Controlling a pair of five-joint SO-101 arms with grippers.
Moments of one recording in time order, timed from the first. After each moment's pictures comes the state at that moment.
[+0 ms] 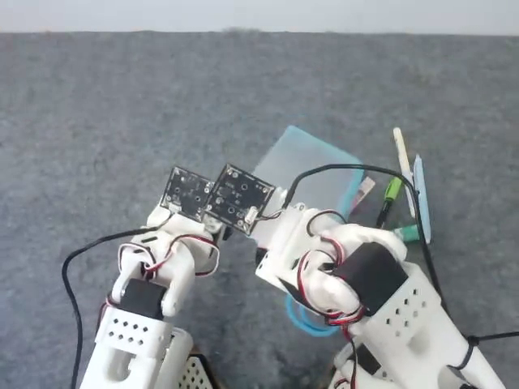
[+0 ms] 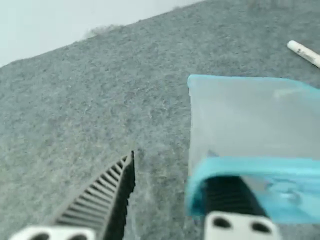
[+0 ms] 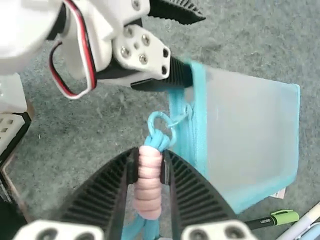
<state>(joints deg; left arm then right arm) 8.3 -72.4 80.2 36.8 -4.4 -48.1 -45.2 21.1 88.5 18.8</state>
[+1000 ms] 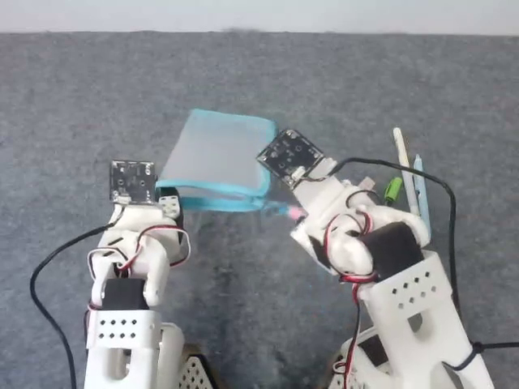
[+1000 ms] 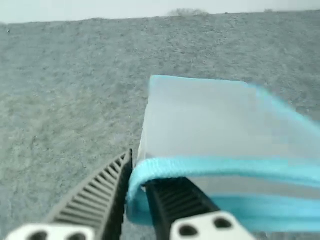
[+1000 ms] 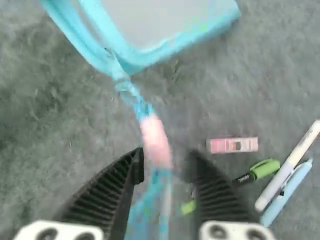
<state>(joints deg) -7.4 -72.0 80.4 36.5 2.5 -29.8 -45.3 28.7 83.5 20.9</state>
